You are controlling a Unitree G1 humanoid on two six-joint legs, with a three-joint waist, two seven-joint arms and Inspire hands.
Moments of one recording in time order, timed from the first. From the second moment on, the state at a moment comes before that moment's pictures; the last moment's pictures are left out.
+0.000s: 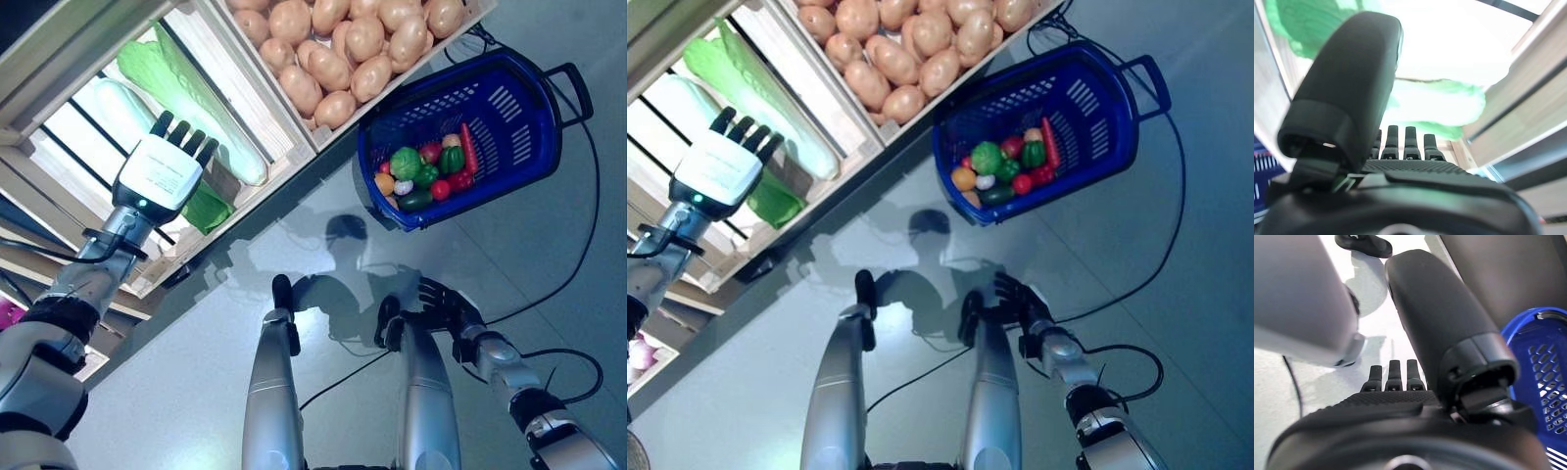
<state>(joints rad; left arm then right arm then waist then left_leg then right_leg) -0.85 1.03 -0.73 0.83 1.05 -0.01 0.69 -0.39 -0.48 0.34 0.81 0.54 -0.10 0.09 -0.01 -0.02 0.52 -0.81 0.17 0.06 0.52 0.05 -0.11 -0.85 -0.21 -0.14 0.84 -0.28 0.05</state>
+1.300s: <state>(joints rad) -0.86 1.05 -0.72 0.73 0.97 0.00 0.57 -0.45 -0.53 0.34 0.82 0.60 -0.12 0.07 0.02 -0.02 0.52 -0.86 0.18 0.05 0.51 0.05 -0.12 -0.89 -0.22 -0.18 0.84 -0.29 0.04</state>
